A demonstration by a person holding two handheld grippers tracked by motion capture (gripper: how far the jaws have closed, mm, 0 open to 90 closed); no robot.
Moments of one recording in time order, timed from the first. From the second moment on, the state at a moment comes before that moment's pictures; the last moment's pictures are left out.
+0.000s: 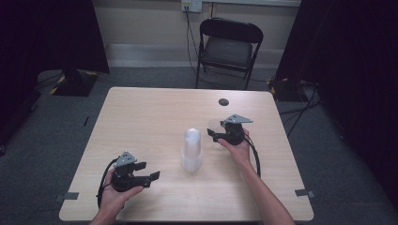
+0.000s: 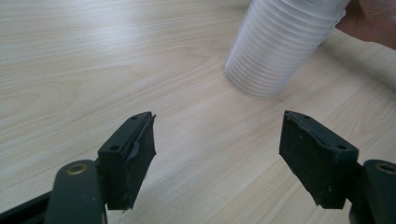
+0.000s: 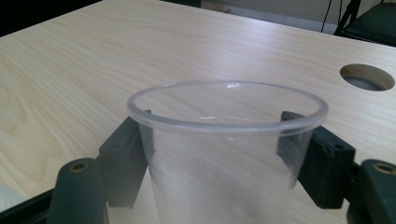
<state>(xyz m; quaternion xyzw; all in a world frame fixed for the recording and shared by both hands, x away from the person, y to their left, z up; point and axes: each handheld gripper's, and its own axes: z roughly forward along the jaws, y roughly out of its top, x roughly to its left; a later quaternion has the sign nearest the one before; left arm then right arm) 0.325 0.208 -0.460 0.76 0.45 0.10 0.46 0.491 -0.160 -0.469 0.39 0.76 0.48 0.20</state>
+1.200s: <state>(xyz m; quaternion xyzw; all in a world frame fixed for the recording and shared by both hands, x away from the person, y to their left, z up) 0.324 0.209 -0.460 0.76 0.45 0.10 0.46 0.476 -0.174 -0.468 0.40 0.77 0.46 0.18</state>
